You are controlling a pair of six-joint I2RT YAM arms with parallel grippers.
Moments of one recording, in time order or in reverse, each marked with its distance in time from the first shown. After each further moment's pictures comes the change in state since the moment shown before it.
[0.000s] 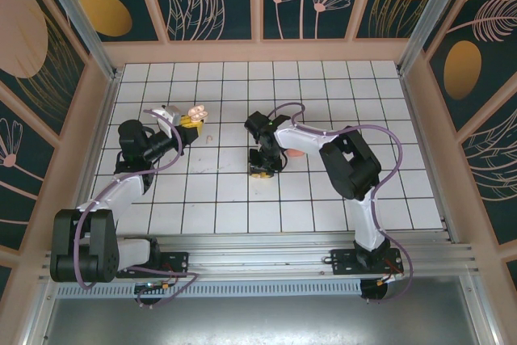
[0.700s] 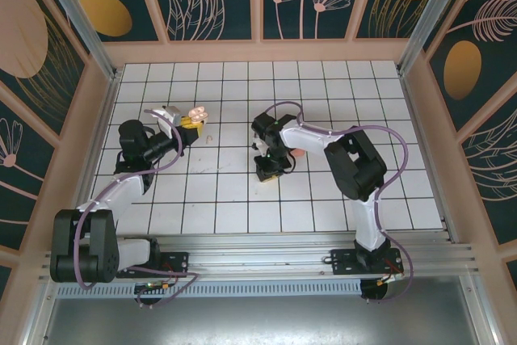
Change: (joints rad) left arm 0.000 -0.004 0.000 -0.029 0.000 0.005; right arm -0.034 -0.040 -0.051 -0.081 -0.018 -0.495
